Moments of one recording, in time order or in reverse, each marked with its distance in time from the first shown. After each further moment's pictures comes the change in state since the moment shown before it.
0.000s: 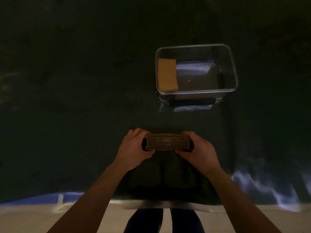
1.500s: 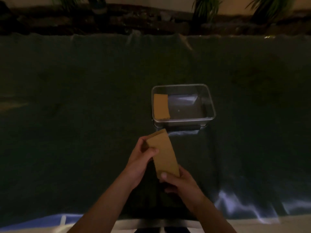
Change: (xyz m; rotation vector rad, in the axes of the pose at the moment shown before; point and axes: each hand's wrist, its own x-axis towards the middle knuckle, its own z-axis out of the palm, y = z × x) left_hand -0.004 0.082 -0.054 -1.340 -0.027 -0.339; right_hand -0.043 -0.068 -0.010 1.099 -0.279 0.478
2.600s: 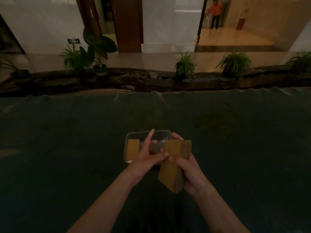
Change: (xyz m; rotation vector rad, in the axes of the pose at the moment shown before) left_hand -0.009 0.096 0.176 0.341 -0.257 0.244; right_hand -0.094 -0.190 -0.088 0.021 -0.191 -0.586
